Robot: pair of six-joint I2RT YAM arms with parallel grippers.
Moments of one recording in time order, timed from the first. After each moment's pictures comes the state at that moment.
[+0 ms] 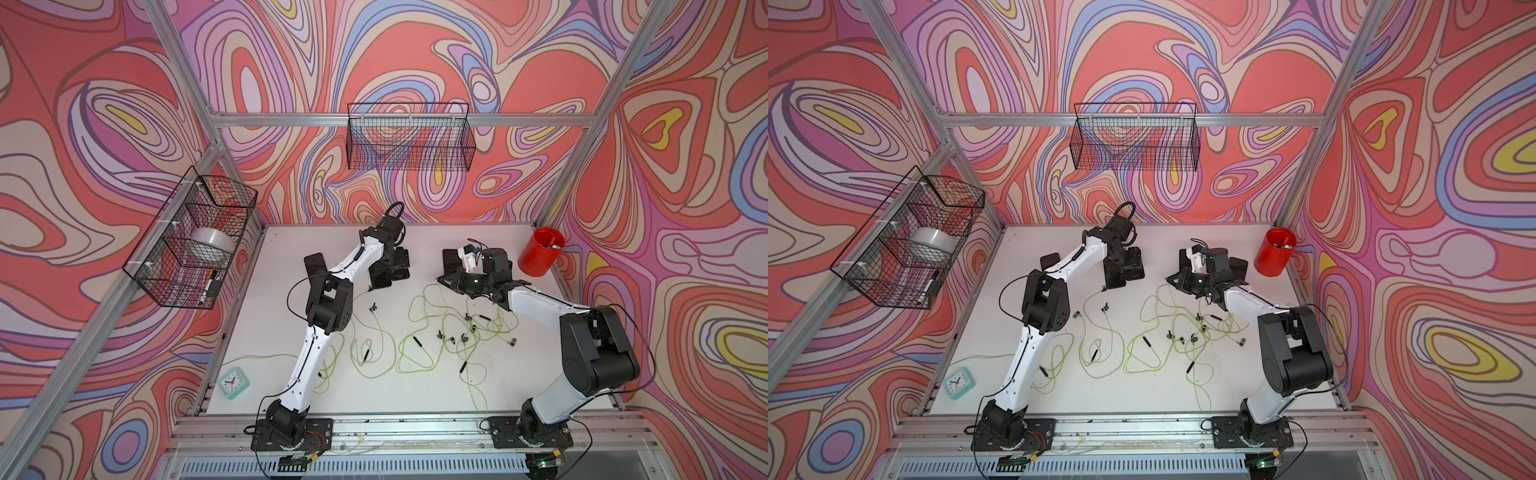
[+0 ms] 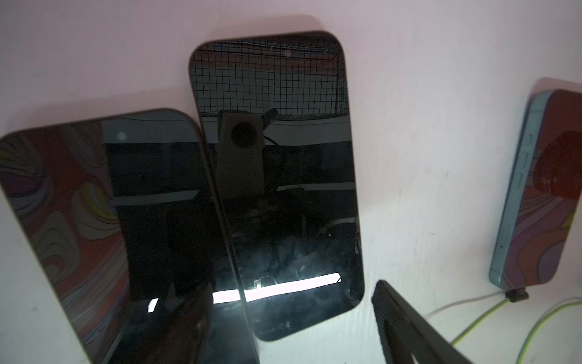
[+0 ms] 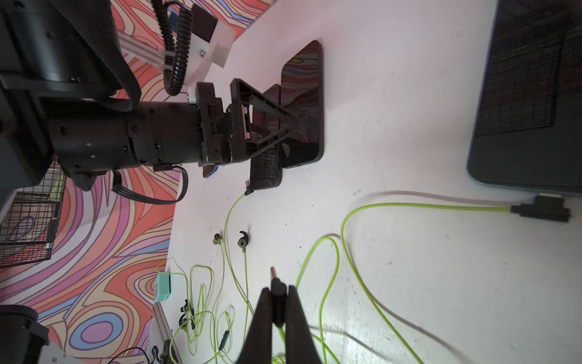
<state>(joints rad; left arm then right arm) -0.47 2.53 2.33 -0.96 0.09 -0.55 0.21 1.64 0.94 0.03 -0.64 0.56</state>
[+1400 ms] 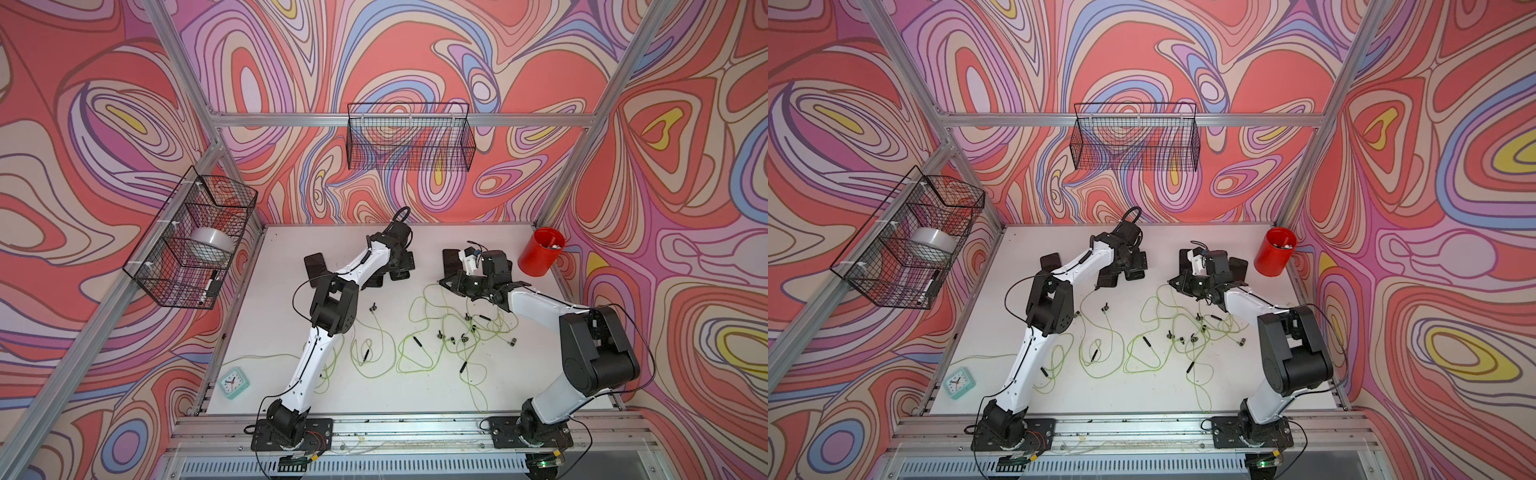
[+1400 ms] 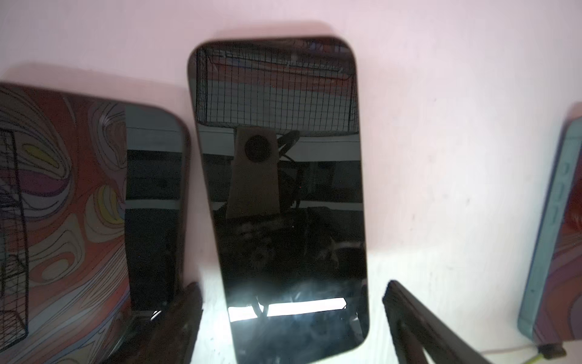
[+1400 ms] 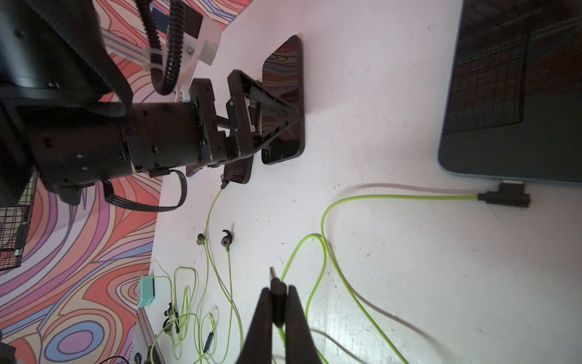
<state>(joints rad) -0.51 2.56 2.32 -0.87 -0.03 -0.64 0.21 1.64 0.93 0.01 -0.60 0.54</state>
